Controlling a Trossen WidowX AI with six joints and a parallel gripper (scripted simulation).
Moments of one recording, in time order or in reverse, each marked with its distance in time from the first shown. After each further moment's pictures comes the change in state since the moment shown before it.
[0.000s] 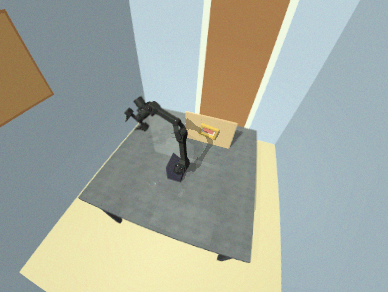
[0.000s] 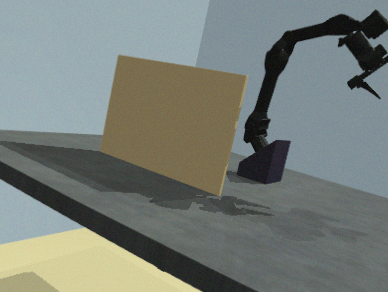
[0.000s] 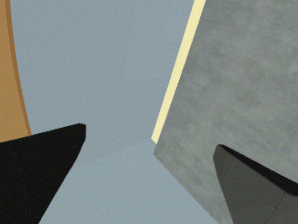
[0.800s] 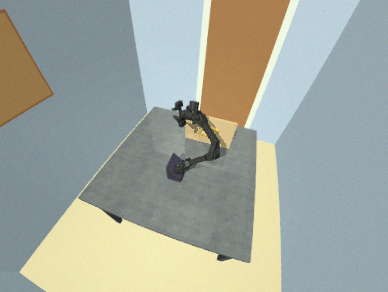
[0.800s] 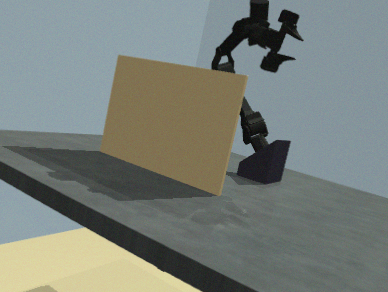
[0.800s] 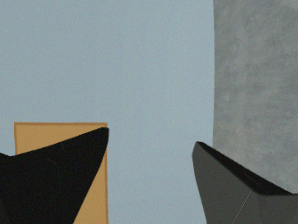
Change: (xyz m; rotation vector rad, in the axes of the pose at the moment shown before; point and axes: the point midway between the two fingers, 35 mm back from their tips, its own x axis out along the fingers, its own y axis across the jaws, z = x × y) arm -0.245 -0.155 0.106 0.218 -0.537 0.473
